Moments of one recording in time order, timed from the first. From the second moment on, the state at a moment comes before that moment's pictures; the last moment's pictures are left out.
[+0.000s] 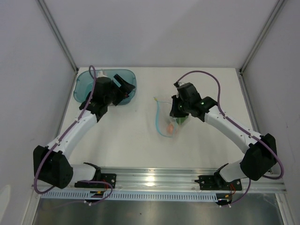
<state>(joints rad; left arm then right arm) -0.36 1.25 1.01 -0.21 0.02 -0.92 0.63 1.43 1.23 -0.61 -0.06 0.49</state>
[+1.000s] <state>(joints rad) -0.09 2.19 2.15 -1.08 -0.10 -1.43 0.59 1.52 1.26 -0.62 -0.03 0.46</state>
